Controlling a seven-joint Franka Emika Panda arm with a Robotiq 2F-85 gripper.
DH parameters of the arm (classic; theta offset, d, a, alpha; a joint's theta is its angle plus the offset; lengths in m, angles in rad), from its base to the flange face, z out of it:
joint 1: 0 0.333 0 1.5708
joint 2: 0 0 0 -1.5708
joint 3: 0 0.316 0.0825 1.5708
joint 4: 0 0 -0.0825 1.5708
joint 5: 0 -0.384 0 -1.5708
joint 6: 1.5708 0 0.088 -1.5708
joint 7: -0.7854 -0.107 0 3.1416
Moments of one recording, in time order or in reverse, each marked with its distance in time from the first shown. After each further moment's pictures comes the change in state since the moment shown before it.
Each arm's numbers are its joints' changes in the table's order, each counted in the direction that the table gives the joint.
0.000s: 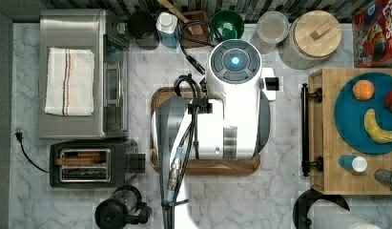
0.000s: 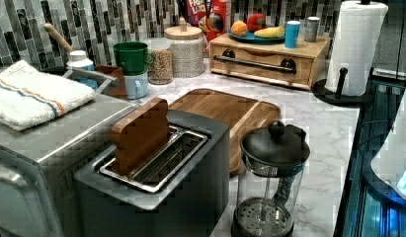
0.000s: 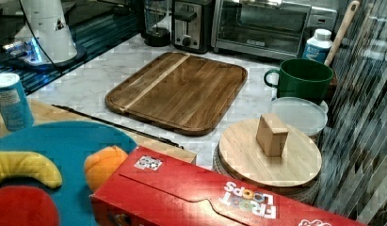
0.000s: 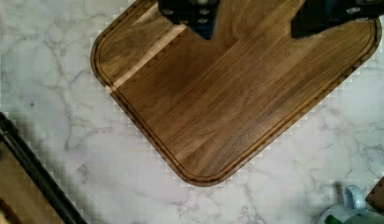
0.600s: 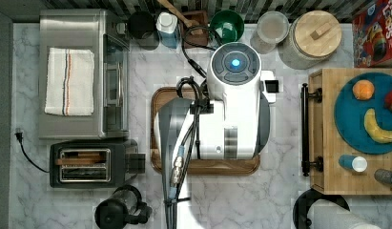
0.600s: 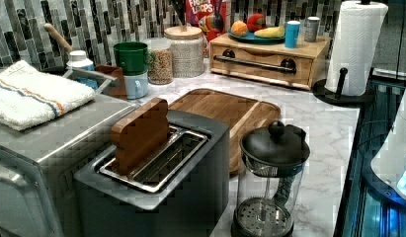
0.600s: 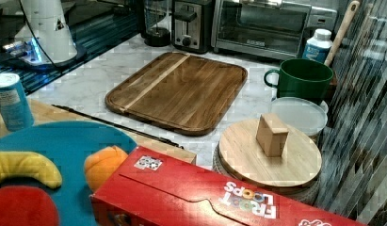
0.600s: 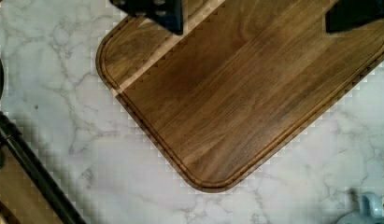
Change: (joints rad) arm -0.010 -0.004 0.002 -0.032 0.008 0.014 0.003
